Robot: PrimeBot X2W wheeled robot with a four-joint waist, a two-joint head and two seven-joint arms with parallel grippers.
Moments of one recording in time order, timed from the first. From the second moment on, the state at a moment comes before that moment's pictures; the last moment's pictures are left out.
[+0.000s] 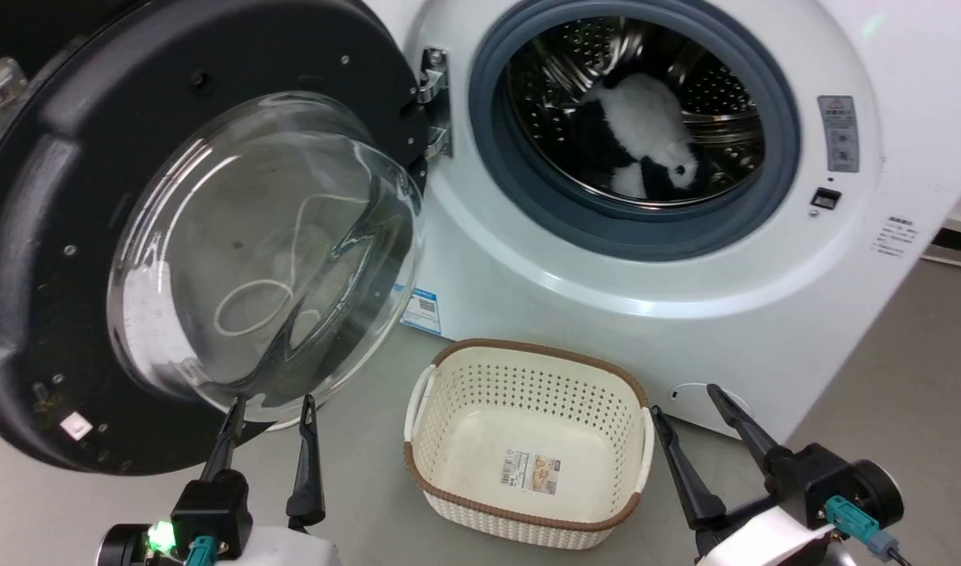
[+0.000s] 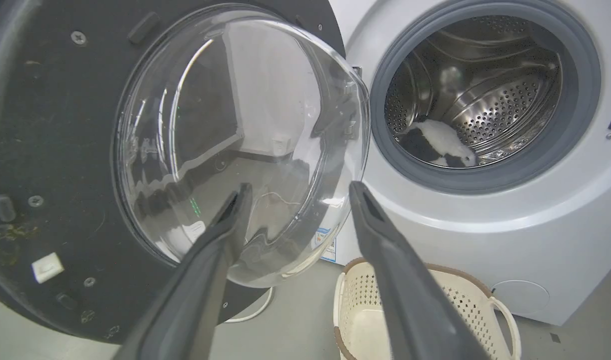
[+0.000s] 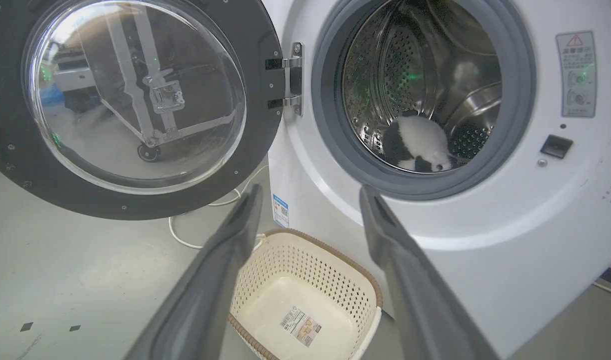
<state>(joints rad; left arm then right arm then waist) 0.07 0.06 -0.04 -0.06 -0.02 0.07 -0.14 -0.02 -0.07 0.14 0.09 0.05 0.13 -0.15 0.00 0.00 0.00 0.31</state>
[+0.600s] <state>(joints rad) 0.09 0.06 -0.04 -0.08 -0.02 0.09 -0.18 -0.02 -0.07 0.18 0.10 0.06 0.13 -0.18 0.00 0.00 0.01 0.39</state>
